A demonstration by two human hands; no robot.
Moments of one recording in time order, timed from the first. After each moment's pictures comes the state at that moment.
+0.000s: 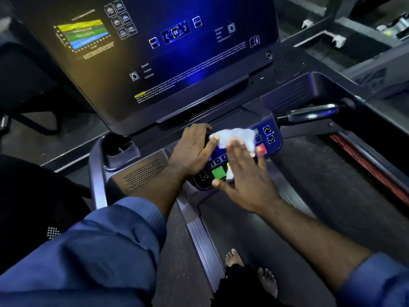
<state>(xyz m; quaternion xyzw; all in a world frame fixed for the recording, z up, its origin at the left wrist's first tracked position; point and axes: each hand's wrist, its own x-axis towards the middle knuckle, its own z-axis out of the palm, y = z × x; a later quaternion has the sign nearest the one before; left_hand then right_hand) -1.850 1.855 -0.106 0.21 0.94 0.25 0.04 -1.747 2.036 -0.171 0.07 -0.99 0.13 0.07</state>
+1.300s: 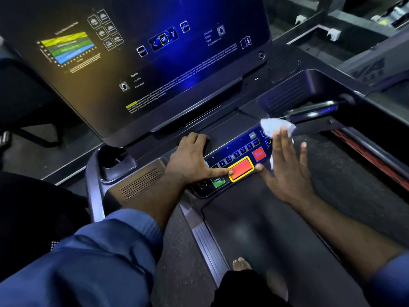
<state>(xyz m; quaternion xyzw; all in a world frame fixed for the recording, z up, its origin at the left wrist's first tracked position) -1.856 1.861 -0.102 0.20 0.97 0.10 0.09 -1.750 2.116 -0.202 -0.07 -0.98 0.14 0.11</state>
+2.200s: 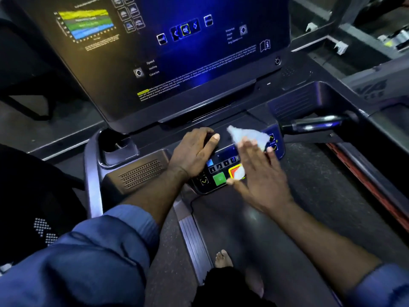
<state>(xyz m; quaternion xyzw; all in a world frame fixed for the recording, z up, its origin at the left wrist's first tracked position) -1.858 1.851 -0.110 0.16 0.93 0.31 0.07 -1.756 2.067 -0.167 0.09 -0.99 0.07 0.10</state>
